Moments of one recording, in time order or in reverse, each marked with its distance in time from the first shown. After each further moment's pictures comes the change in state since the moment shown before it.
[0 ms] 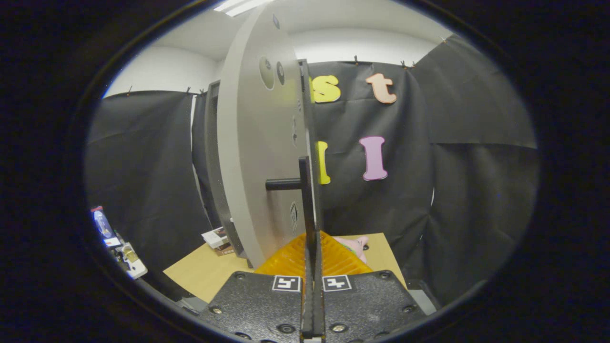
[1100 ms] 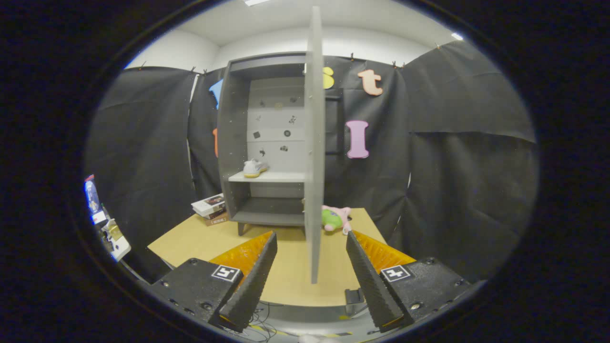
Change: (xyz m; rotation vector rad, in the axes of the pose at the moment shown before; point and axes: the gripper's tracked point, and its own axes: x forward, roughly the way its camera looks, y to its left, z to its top) arm -0.091 0.085 -0.177 -0.067 0.076 -0.105
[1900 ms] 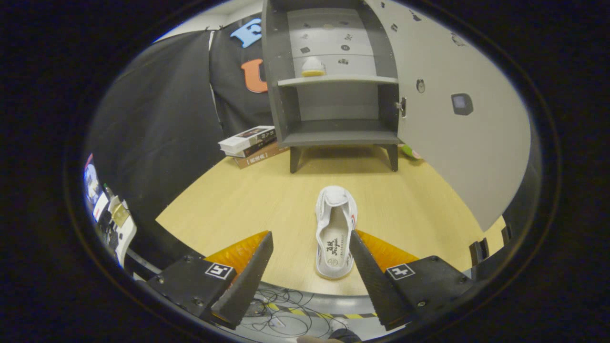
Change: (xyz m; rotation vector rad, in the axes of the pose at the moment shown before) arm 0.185 0.178 -0.208 0.020 0.362 0.150
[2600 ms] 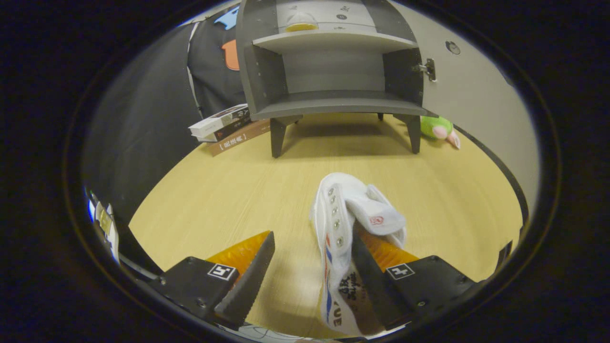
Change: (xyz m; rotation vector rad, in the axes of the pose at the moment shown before) arm 0.123 -0.004 0.000 0.039 0.085 -0.002
